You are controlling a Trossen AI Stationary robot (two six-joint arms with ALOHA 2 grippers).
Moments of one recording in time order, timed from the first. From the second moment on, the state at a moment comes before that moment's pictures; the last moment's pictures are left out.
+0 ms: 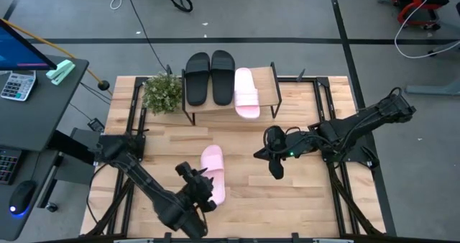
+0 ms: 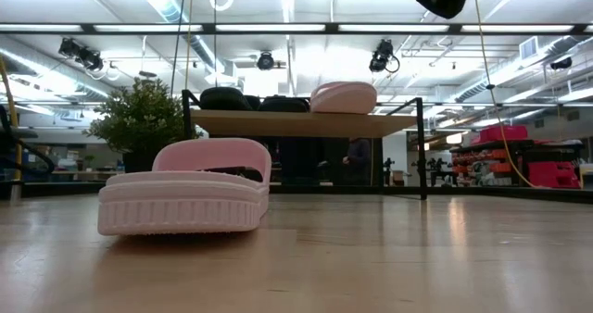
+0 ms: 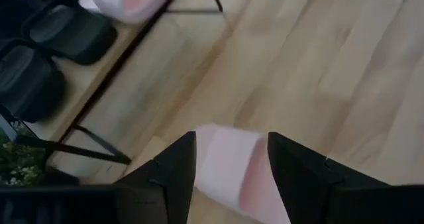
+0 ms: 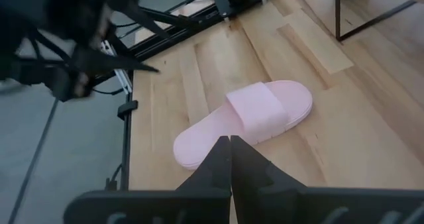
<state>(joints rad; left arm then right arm) -0.74 2.03 1.89 -1.51 -0.98 -1.24 0.34 1.24 1.02 -0.31 0.22 0.66</state>
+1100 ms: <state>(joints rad) -0.67 2.21 1.69 -1.36 -0.89 -1.27 0.34 1.24 1.02 -0.31 0.22 0.66</state>
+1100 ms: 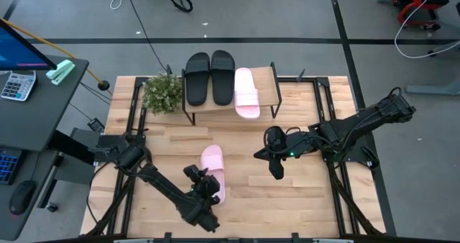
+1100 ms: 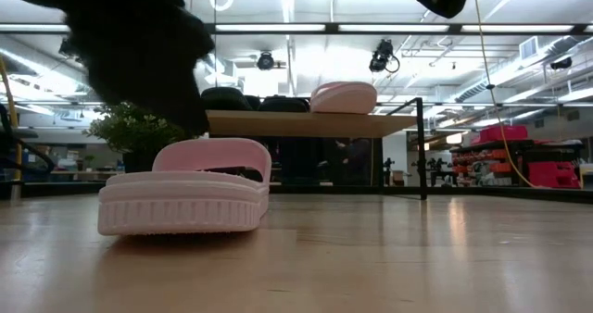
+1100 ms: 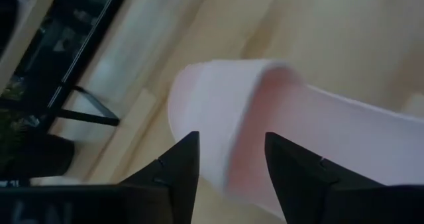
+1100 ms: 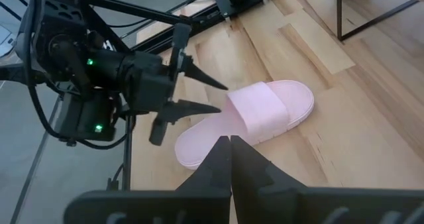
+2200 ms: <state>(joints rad) -0.50 2.21 1.54 -1.21 -0.91 -1.24 0.34 1.24 1.02 -0.31 0.23 0.66</state>
